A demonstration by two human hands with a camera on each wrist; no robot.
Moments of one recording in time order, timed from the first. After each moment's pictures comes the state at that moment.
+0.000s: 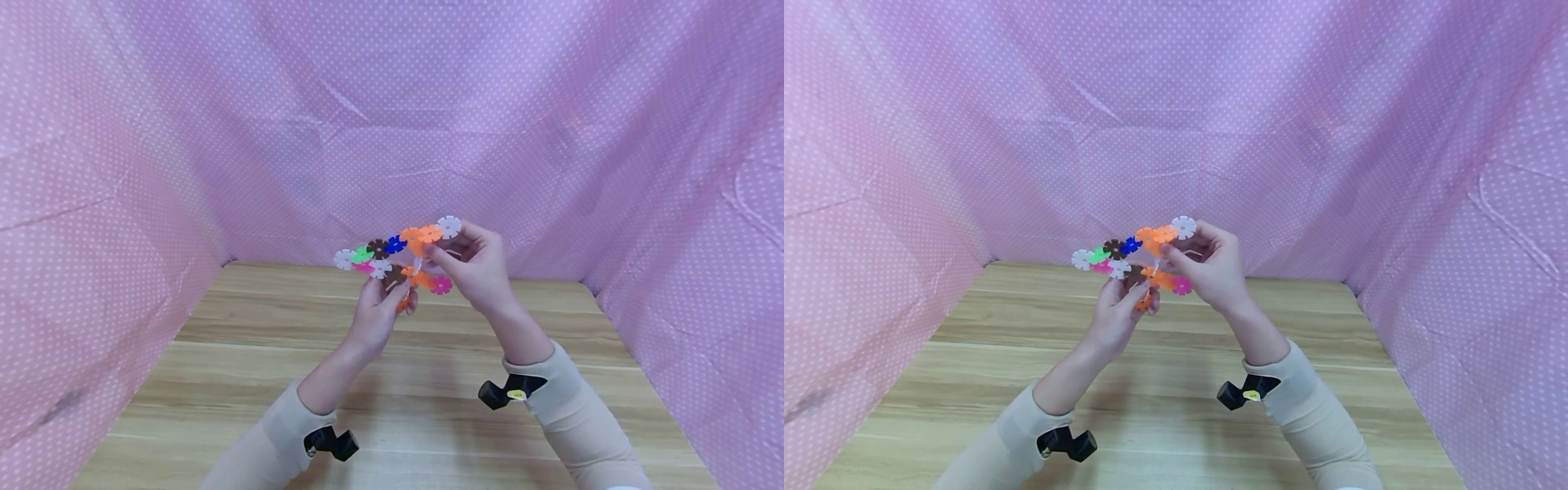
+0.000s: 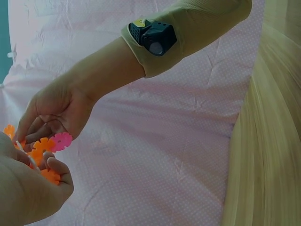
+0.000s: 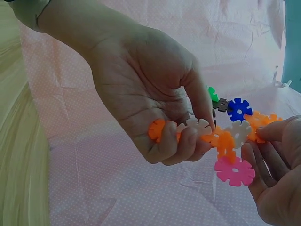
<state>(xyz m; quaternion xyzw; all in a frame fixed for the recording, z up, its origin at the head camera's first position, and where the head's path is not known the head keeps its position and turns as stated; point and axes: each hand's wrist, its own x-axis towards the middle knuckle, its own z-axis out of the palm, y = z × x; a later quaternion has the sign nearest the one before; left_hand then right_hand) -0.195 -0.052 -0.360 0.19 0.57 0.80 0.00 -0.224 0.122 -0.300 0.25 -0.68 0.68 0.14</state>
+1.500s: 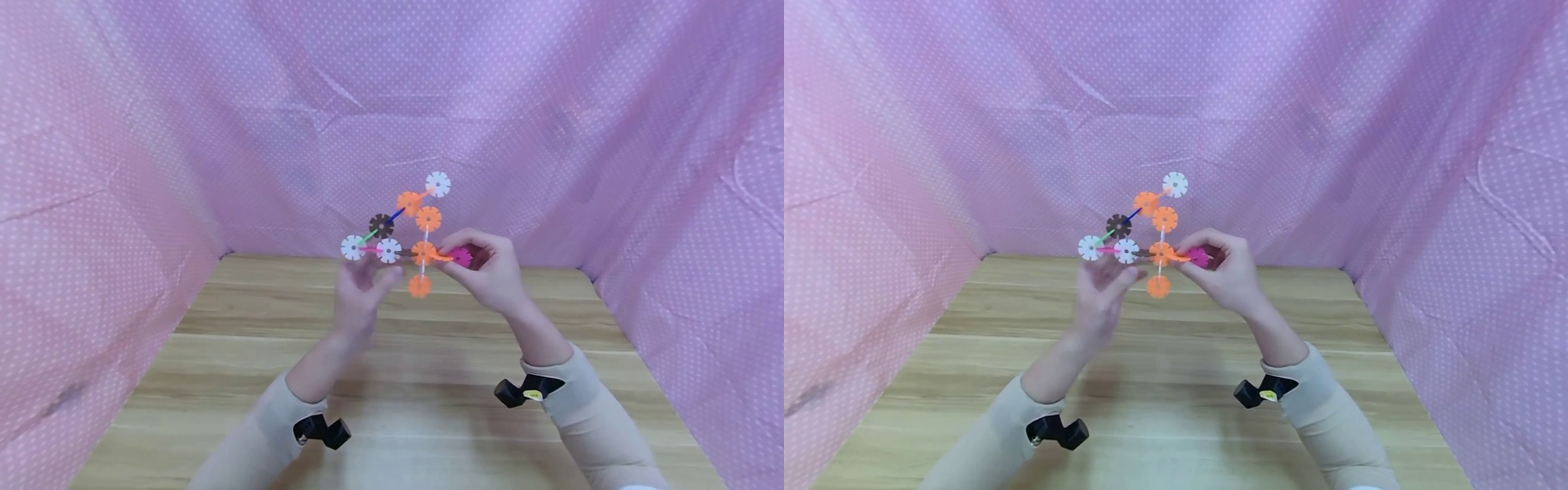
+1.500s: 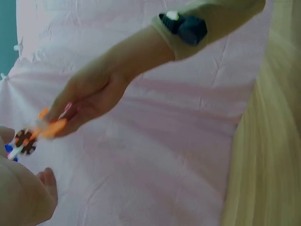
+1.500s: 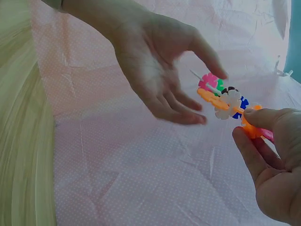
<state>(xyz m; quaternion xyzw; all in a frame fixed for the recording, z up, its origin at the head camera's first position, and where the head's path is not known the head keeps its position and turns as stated) -0.200 -0.064 -0.354 0.19 0.49 0.85 -0.10 -0.221 0.151 -0.318 0.33 -0.71 0.59 0.18</state>
